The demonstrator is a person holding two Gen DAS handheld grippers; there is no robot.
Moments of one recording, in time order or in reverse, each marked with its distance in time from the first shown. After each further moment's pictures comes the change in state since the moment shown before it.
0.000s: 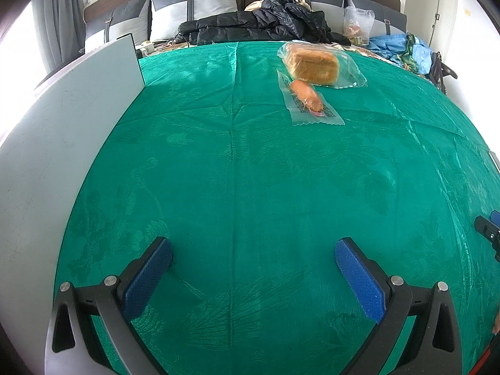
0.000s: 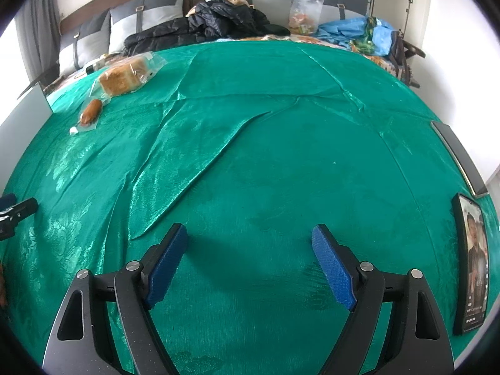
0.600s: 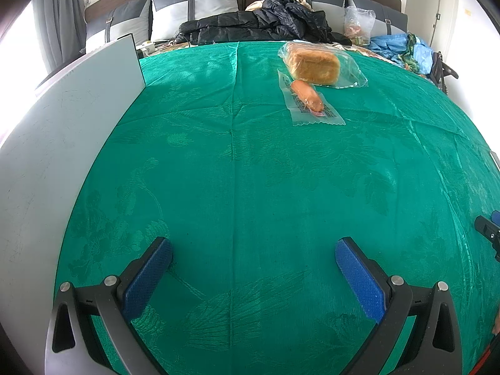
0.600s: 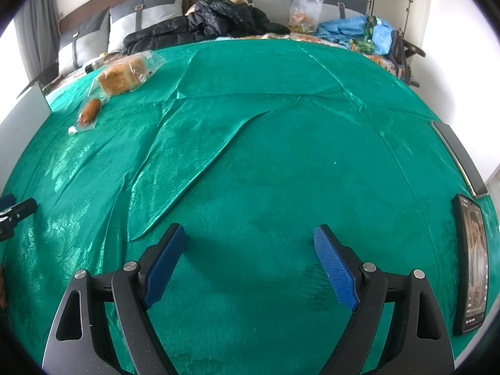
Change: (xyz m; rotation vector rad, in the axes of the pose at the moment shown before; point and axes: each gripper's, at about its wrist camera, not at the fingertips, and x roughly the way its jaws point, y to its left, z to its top) left arm 0.002 0.000 0.001 -0.001 0.000 0.002; right arm -0.001 -0.001 -0.001 0.000 0.003 -0.001
